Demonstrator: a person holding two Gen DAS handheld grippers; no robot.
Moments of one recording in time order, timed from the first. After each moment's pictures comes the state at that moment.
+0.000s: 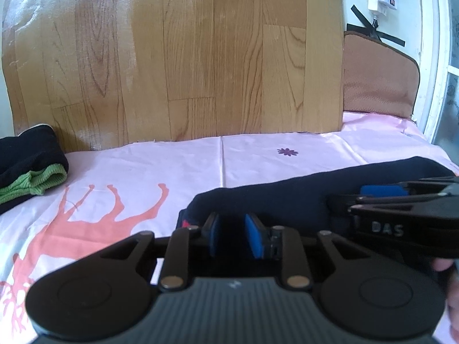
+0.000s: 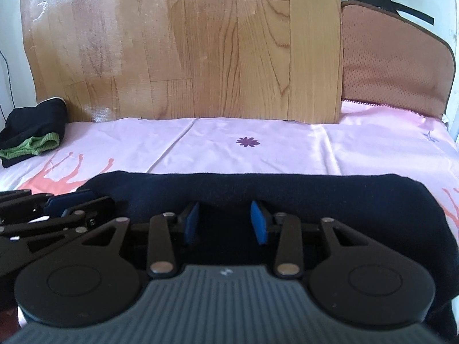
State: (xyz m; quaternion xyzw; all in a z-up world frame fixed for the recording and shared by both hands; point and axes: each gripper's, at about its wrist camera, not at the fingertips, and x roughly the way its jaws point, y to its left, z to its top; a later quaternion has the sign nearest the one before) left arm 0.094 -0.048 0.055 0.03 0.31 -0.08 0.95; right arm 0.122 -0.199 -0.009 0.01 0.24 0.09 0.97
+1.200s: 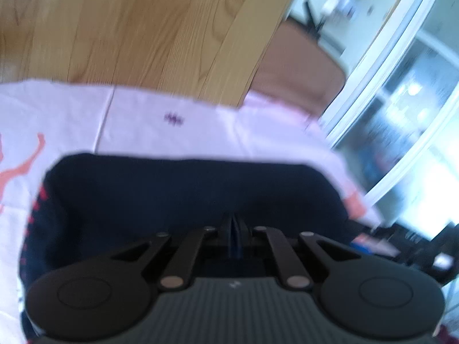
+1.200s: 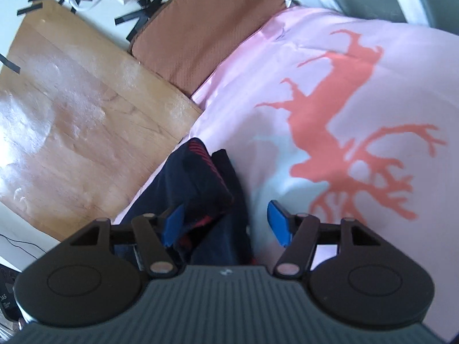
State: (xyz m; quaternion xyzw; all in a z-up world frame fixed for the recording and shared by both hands) left arm 0.123 -0.077 0.059 -0.12 0.43 -0.27 0.85; right arm 0.048 -0.396 -0.083 0.42 0.23 0.06 0.88
